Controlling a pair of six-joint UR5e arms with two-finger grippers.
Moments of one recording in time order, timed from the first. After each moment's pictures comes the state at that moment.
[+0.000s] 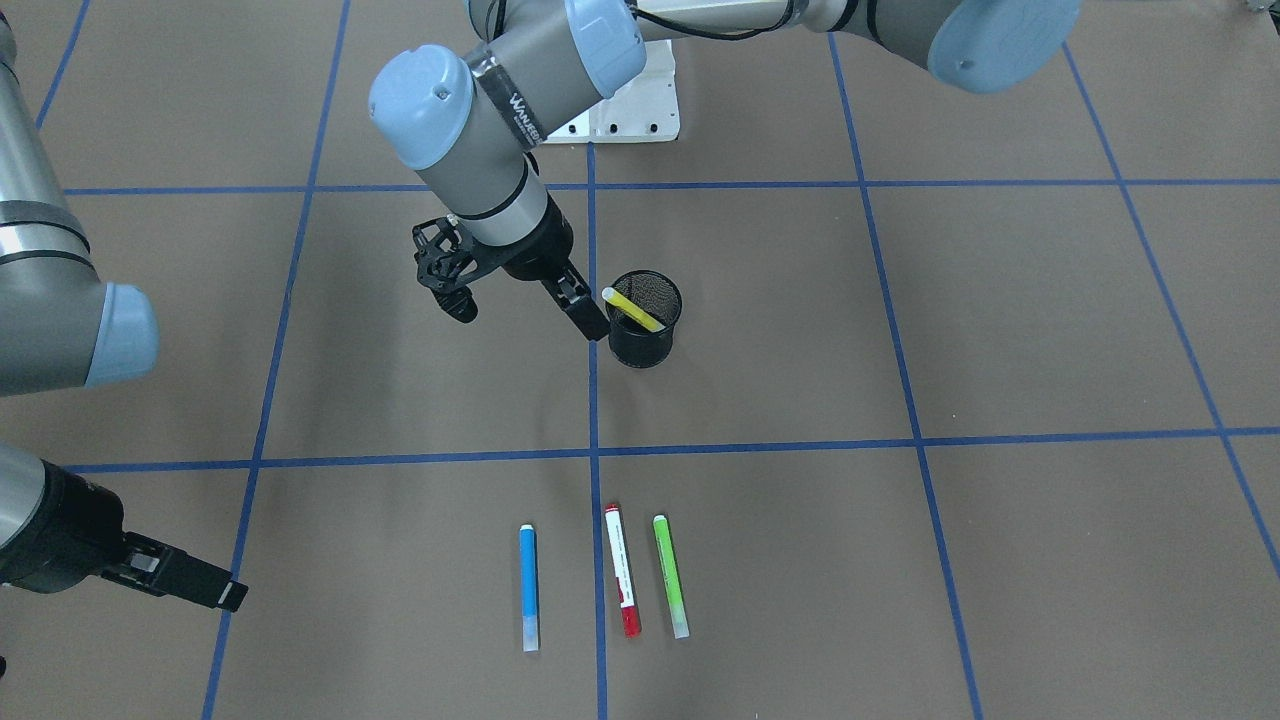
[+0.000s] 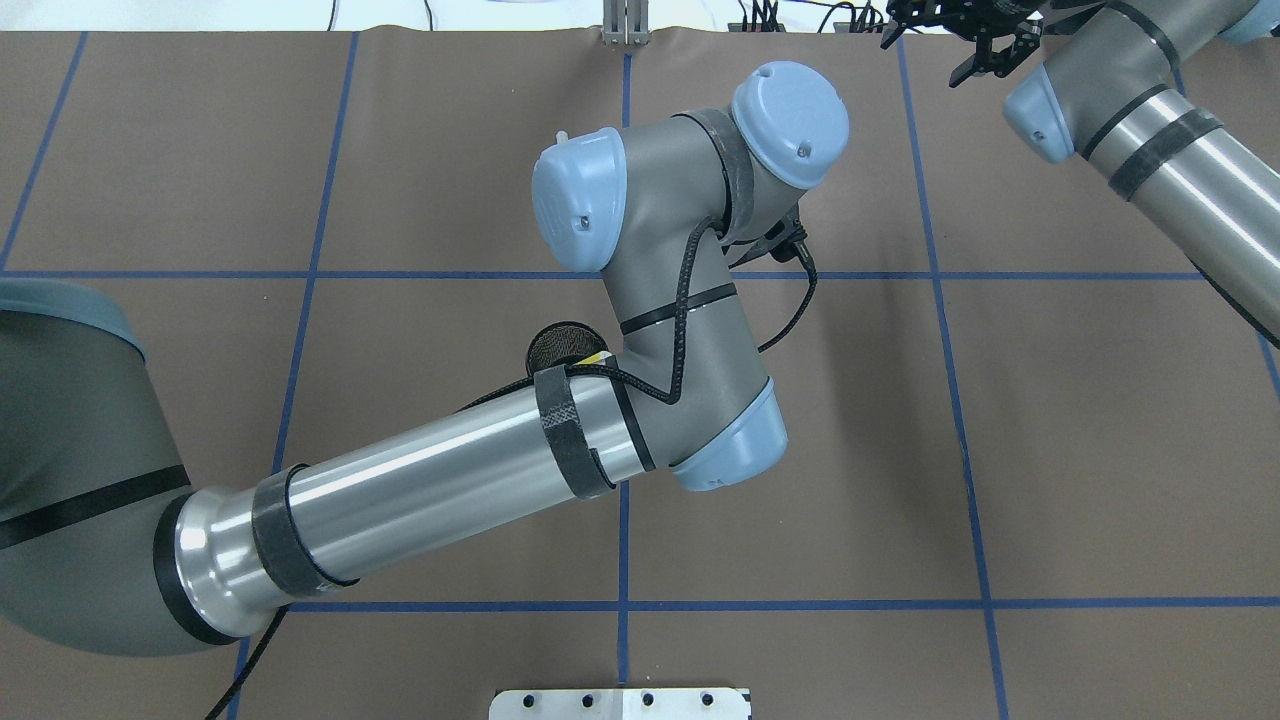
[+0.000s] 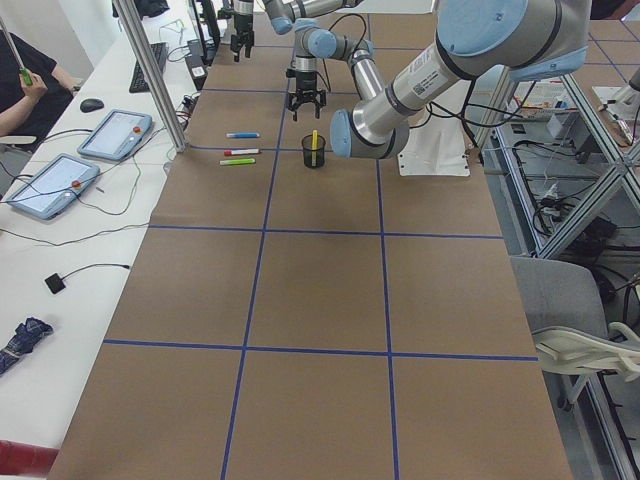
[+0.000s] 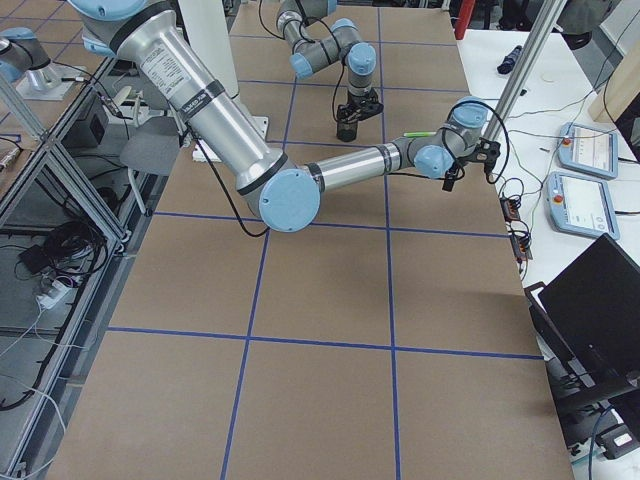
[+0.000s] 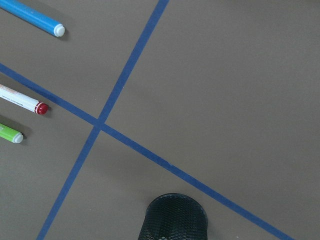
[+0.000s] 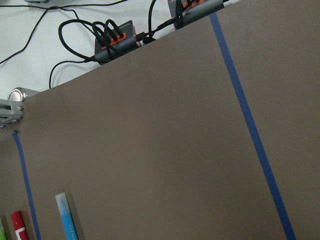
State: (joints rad) left arm -0.52 -2.80 -1.22 -1.09 -1.76 -0.02; right arm 1.15 -0.84 1.12 -1.05 2.35 1.18
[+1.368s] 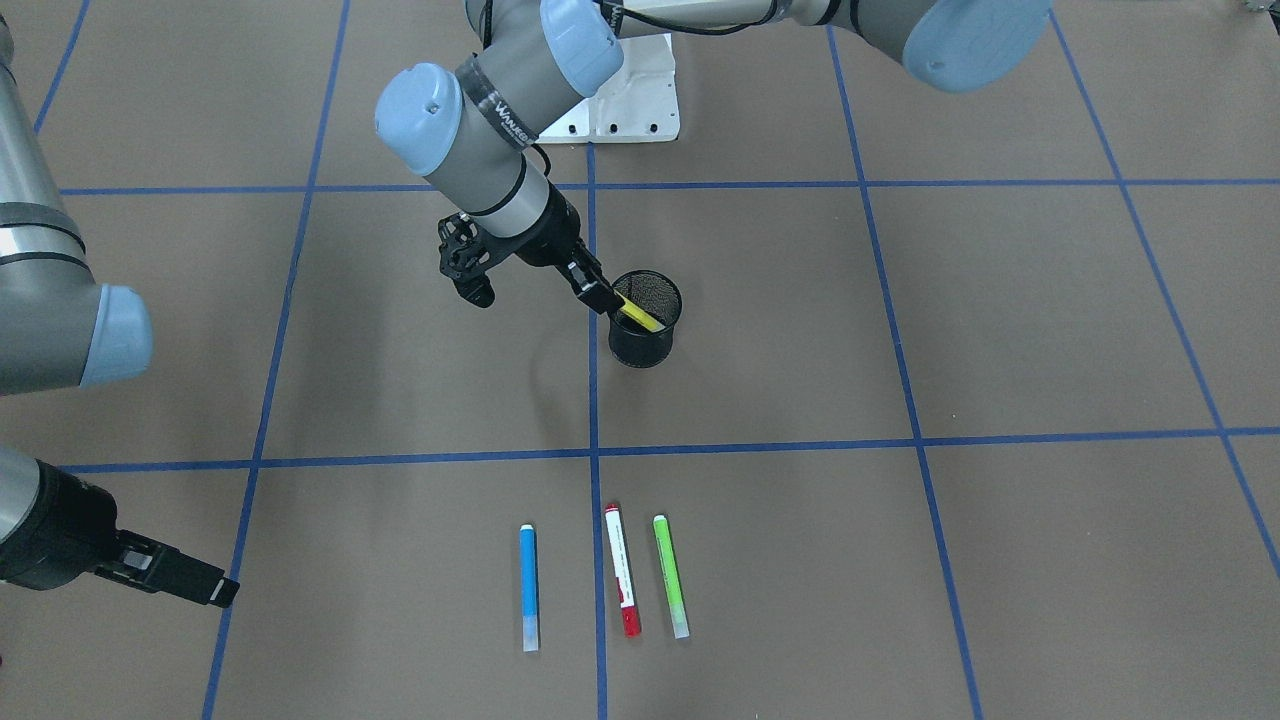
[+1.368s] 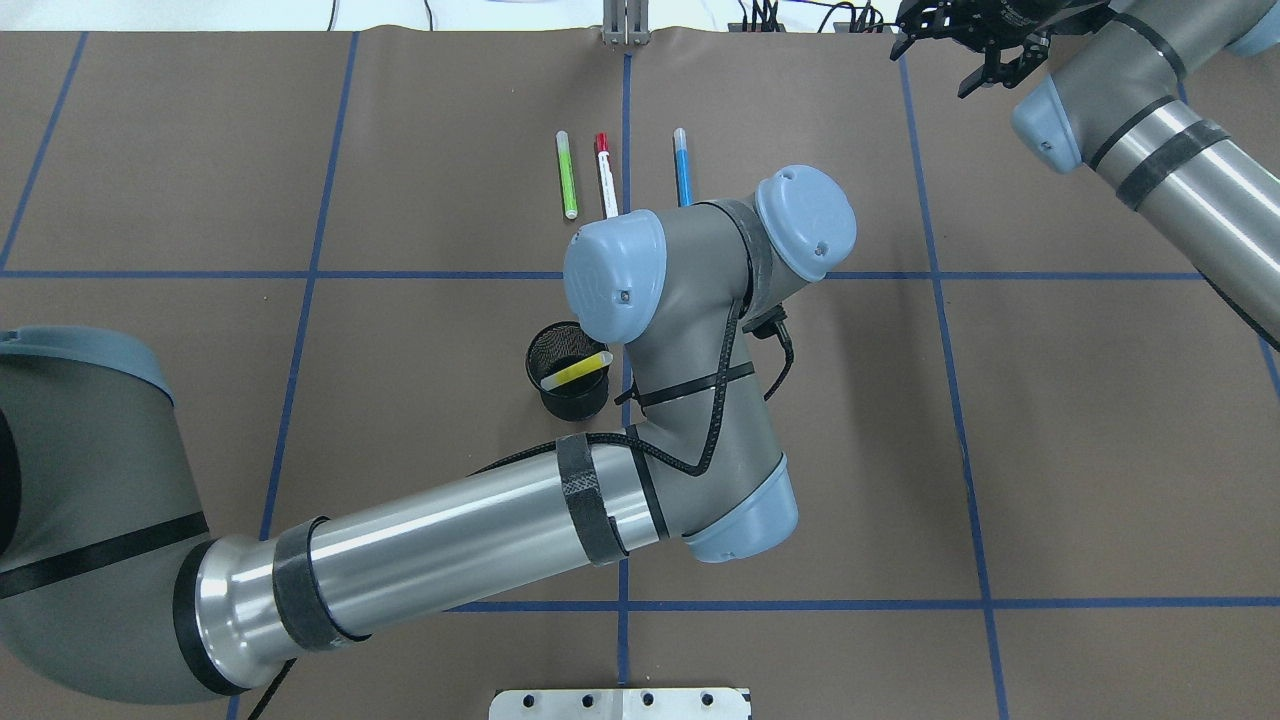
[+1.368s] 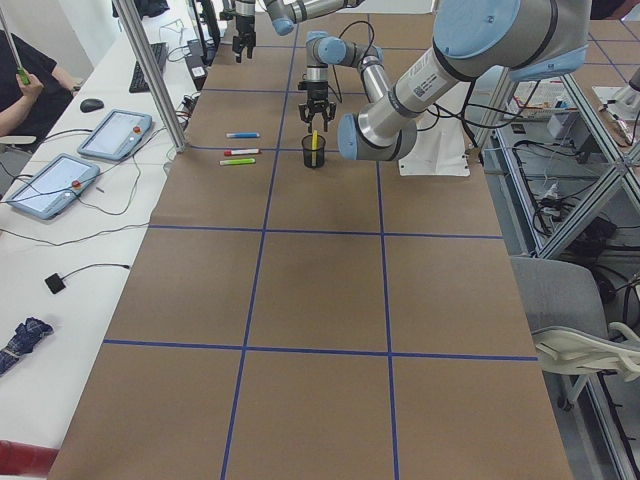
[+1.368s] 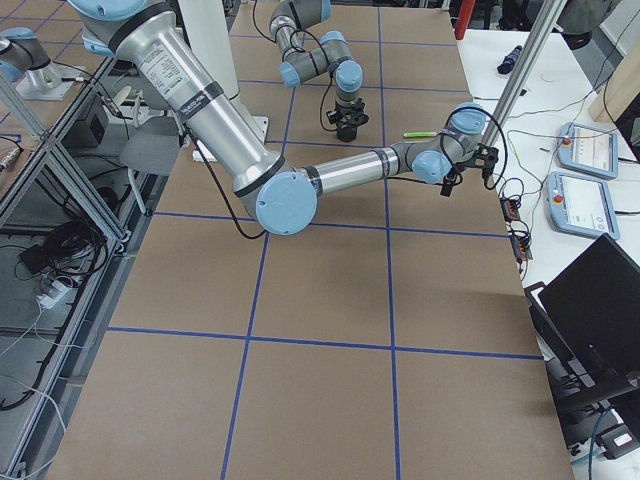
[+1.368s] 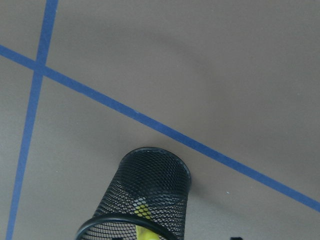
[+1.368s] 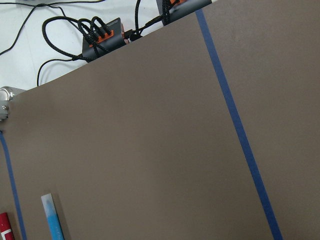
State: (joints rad) left arm -0.46 -2.79 -1.20 -1.01 -1.71 -0.03; right arm 1.15 -0.86 1.12 -1.04 2.35 1.17
